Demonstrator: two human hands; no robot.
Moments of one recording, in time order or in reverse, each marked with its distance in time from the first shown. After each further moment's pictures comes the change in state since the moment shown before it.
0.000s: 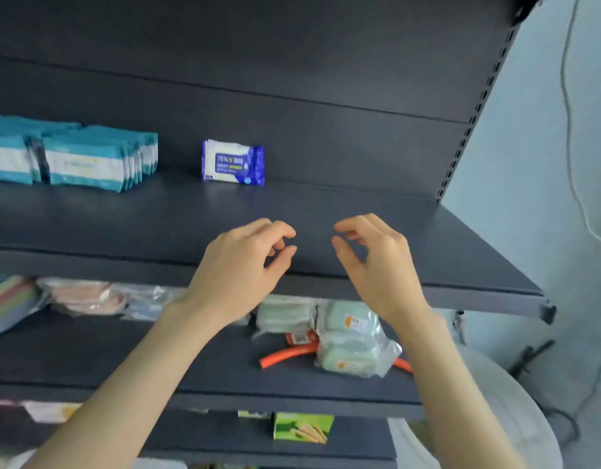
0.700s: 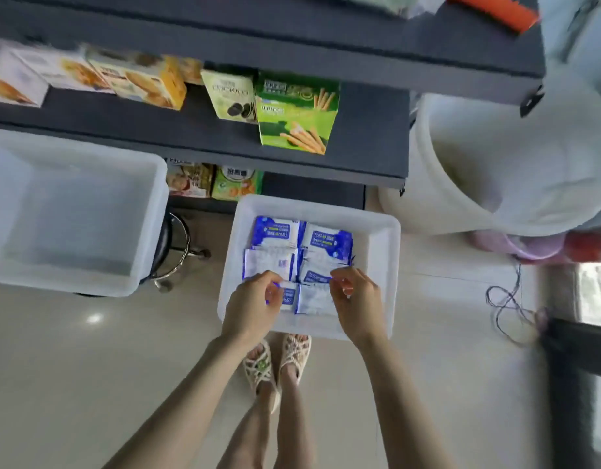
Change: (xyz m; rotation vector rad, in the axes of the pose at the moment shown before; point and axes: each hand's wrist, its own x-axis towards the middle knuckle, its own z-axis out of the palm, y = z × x) left_hand -0.486 0.119 0.251 -0.256 -0.771 -1.163; right_hand -0.514 0.150 0.100 0.144 -0.681 0.925
